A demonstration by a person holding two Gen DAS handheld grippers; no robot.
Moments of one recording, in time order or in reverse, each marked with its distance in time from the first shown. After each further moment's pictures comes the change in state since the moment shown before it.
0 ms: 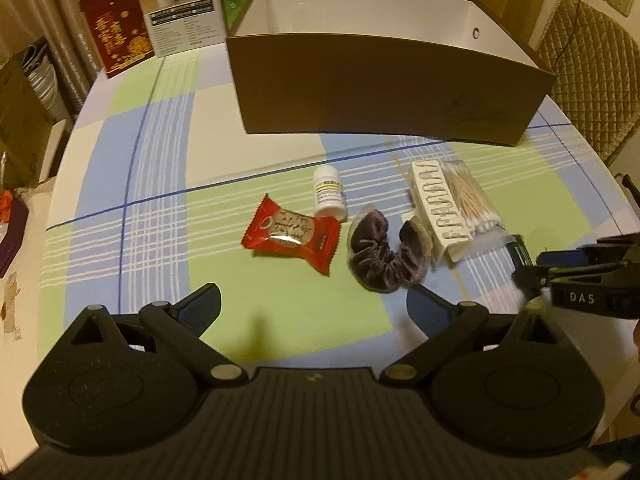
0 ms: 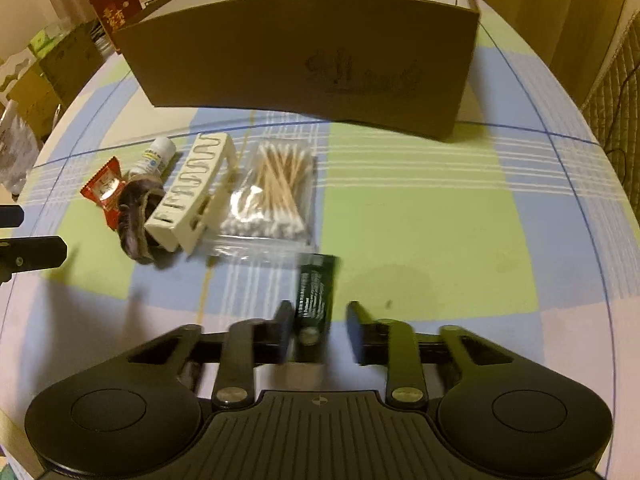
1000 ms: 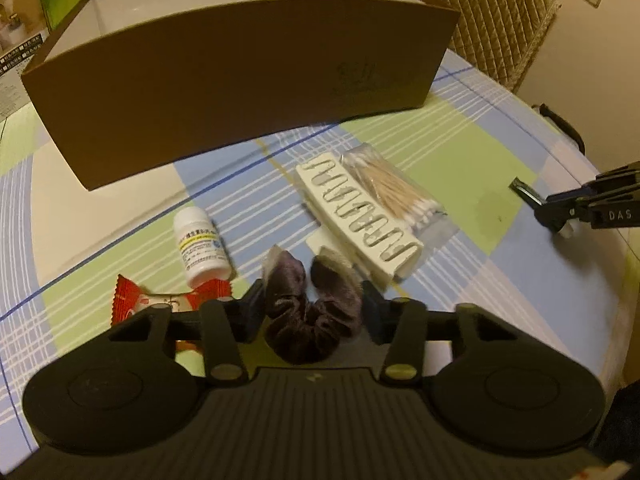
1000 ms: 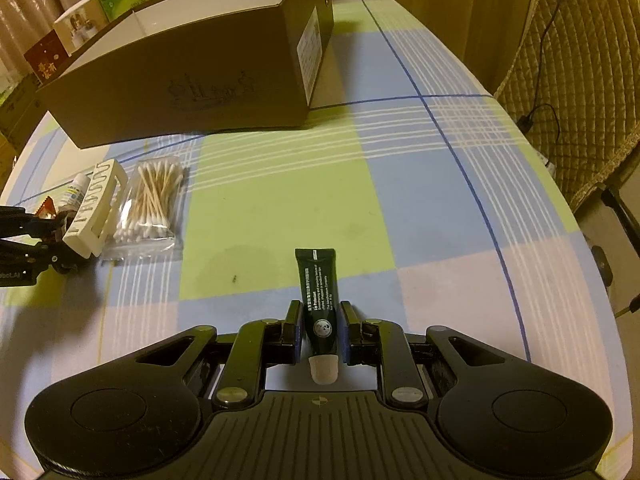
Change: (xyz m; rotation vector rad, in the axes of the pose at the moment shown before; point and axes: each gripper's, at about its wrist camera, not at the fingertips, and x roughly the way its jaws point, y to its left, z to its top) left arm 0.075 -0.032 0.022 0.301 -0.018 -0.294; right arm -0.032 -0.077 -0.026 0.154 -0.047 -0.083
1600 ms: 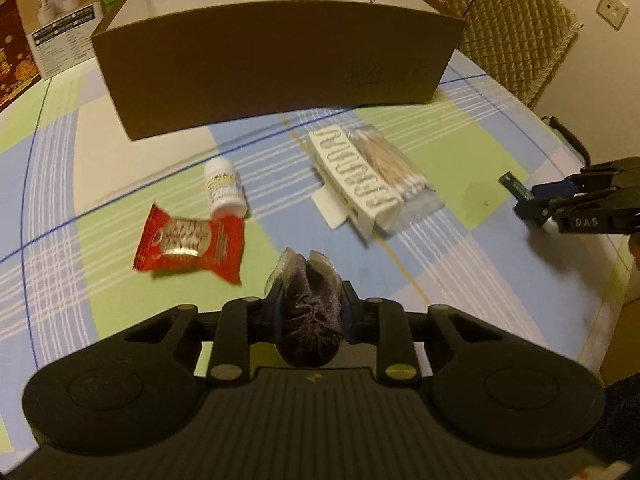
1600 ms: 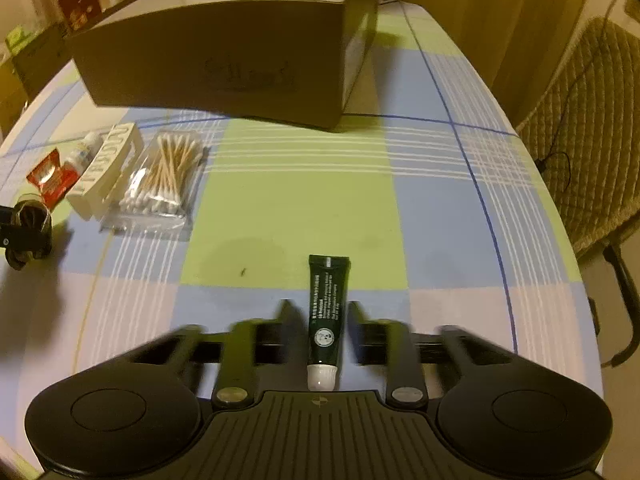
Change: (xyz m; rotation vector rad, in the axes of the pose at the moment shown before) left arm -0.040 -0.005 -0.026 -0.114 0.031 0.060; right arm 0.008 0.021 0.001 -0.202 0.000 -0.041
